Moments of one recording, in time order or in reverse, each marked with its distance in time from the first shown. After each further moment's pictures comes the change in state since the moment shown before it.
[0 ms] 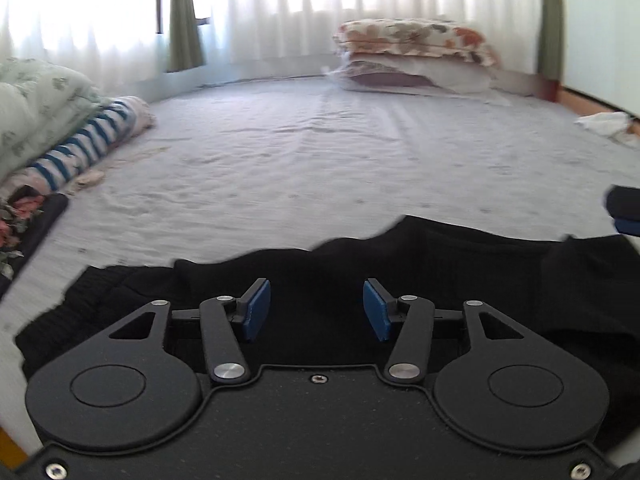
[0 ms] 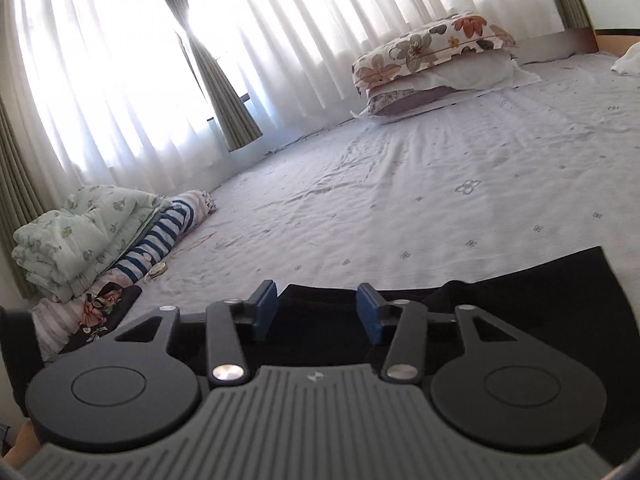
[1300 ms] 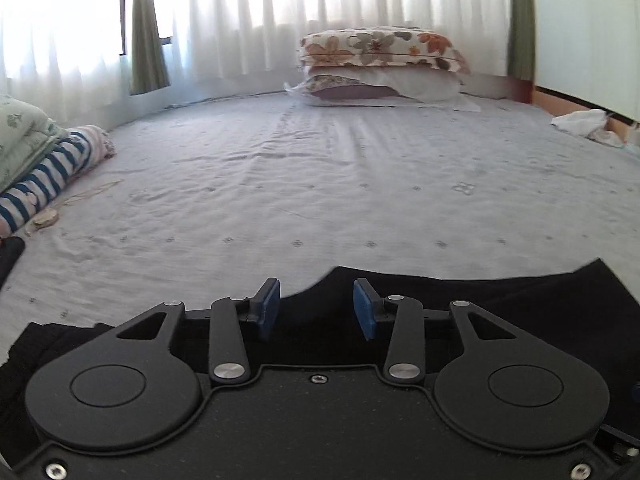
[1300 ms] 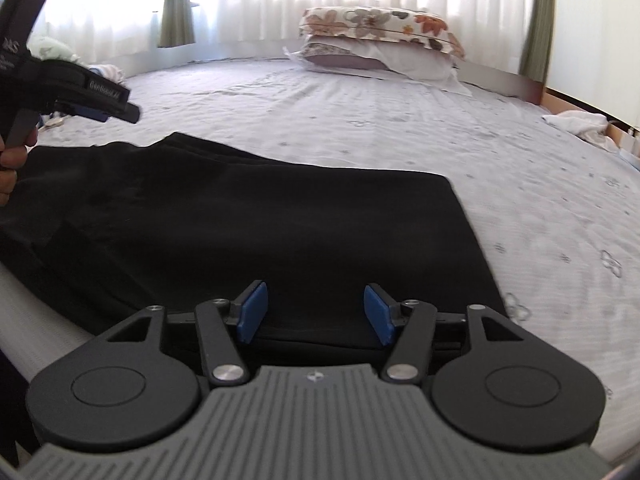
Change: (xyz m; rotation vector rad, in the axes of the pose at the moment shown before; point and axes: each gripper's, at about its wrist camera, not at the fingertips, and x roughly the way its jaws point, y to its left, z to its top) left arm 0.033 -0.054 0.042 0.070 -0.031 -0.064; right arm -0.033 -0.005 -0.091 -0.341 0.173 -0.369
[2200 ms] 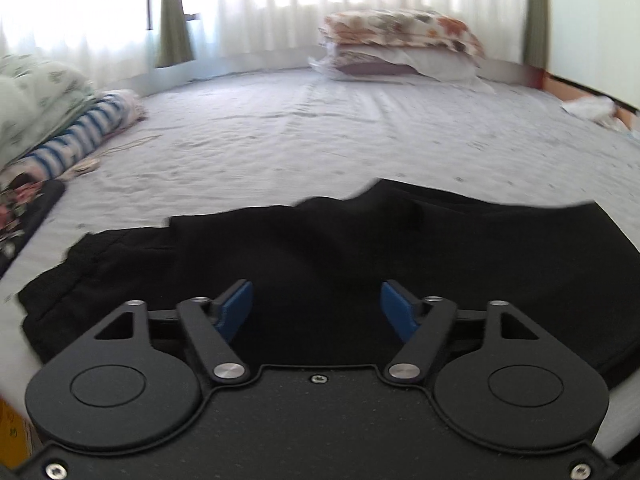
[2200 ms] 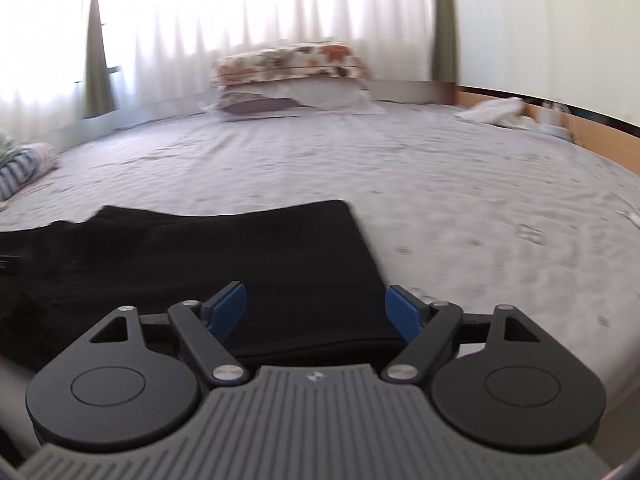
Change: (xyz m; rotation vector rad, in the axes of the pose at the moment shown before) left arm -0.068 0.049 -0.074 -0.073 0.039 0.108; right arm -0.036 -0.037 -0.011 0.237 -0.130 -0.215
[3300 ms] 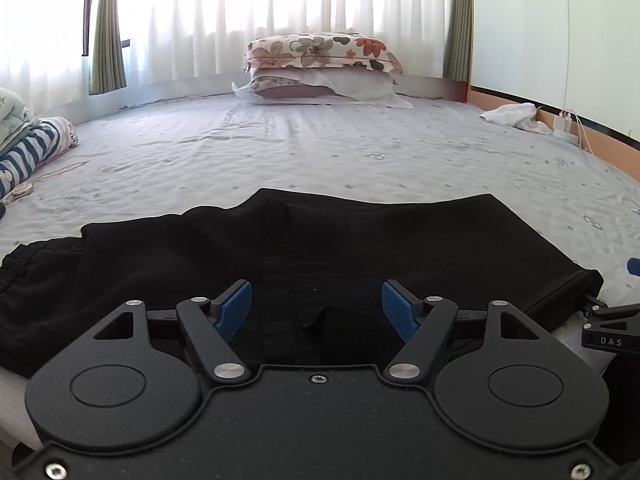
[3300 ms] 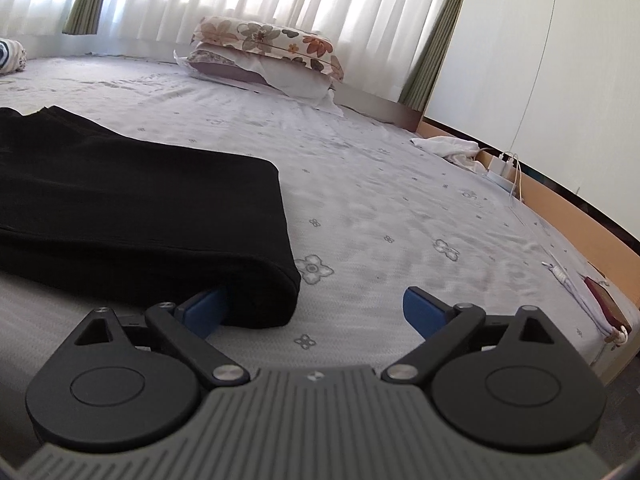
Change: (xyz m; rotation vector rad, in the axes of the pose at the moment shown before) left arm -0.042 -0.075 -0.022 0.100 -0.062 -0.238; right arm -0.009 -0.018 -0.031 -0.294 0.002 -0.192
